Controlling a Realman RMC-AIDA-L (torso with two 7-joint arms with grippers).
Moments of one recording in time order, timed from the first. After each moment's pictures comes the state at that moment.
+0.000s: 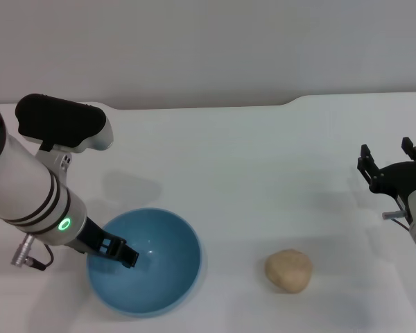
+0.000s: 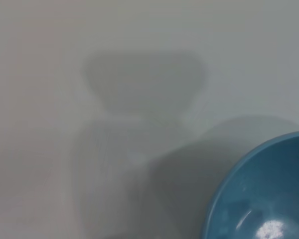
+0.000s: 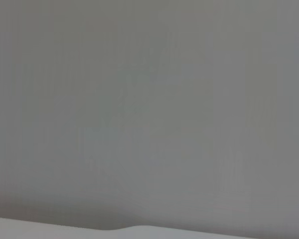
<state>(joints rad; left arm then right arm) -0.48 -2.06 1.74 1.35 -0.40 -1.39 -0.06 0.39 2.08 0.57 0.38 -1.82 -0.93 -0.29</state>
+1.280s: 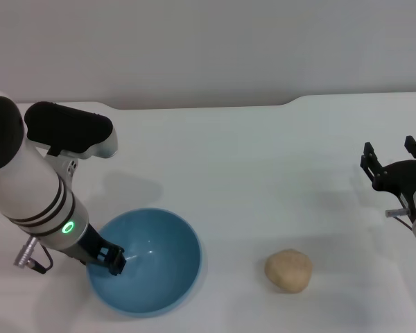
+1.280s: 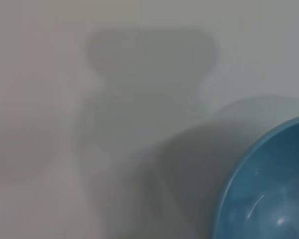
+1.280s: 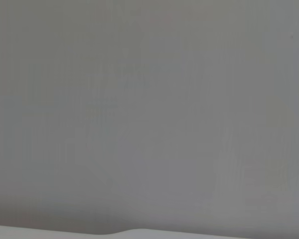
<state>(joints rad) -0.54 -2.06 1.75 1.25 -0.41 -1.39 -0.06 0.39 2.08 0.57 0.37 -1.82 -0.93 -0.25</state>
